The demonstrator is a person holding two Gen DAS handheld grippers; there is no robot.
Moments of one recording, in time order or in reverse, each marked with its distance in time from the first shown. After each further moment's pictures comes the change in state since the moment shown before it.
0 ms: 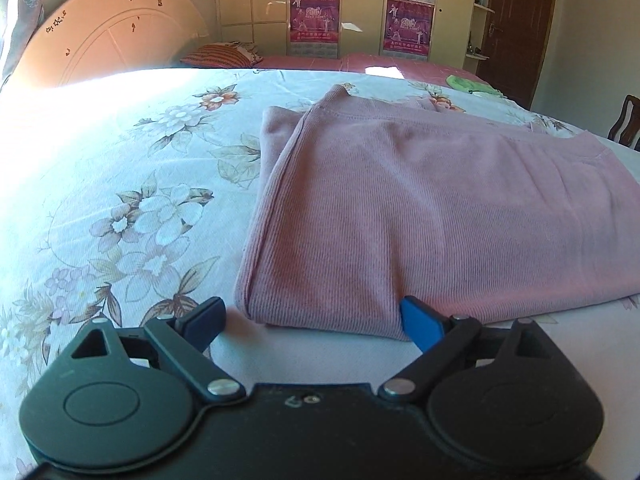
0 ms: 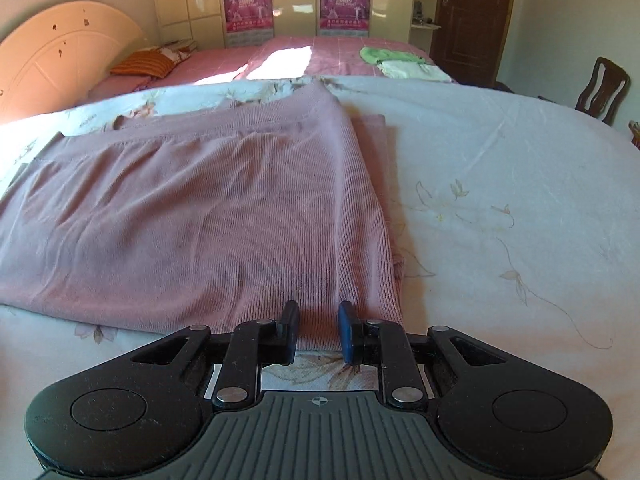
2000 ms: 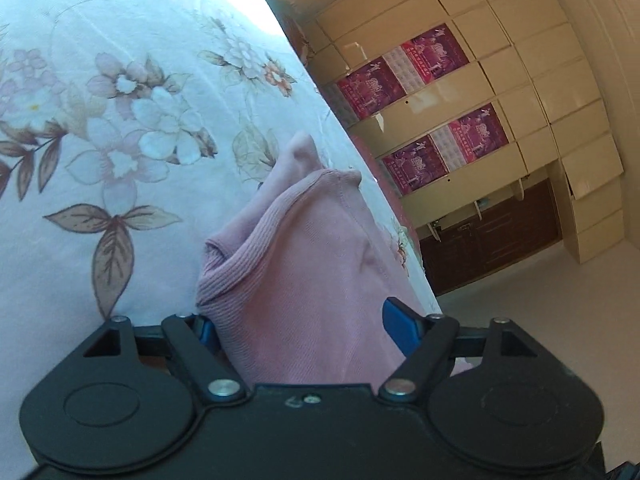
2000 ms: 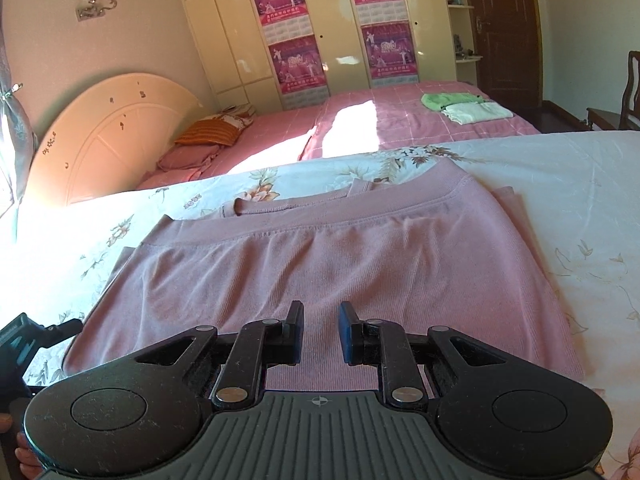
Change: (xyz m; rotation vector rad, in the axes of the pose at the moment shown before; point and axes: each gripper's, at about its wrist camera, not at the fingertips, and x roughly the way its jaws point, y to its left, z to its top) left arm 0.034 0.055 -0.005 -0.830 -0.137 -0.431; right arm -0.013 0.095 0.043 0.089 -0.102 0.231
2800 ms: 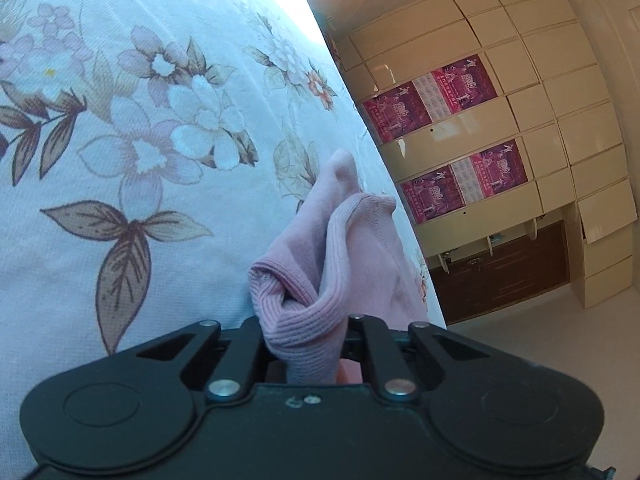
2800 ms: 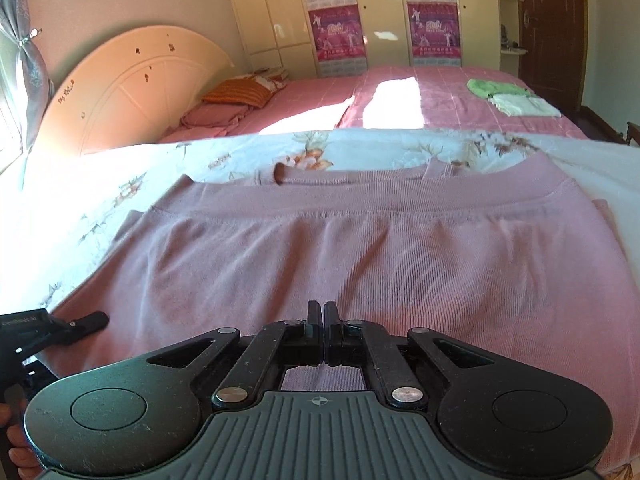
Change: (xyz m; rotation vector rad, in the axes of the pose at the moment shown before) left arm 0.012 0.026 0.005 -0.132 -0.045 0.026; right arm 0.092 0.029 -0.001 -0.107 0.168 0.049
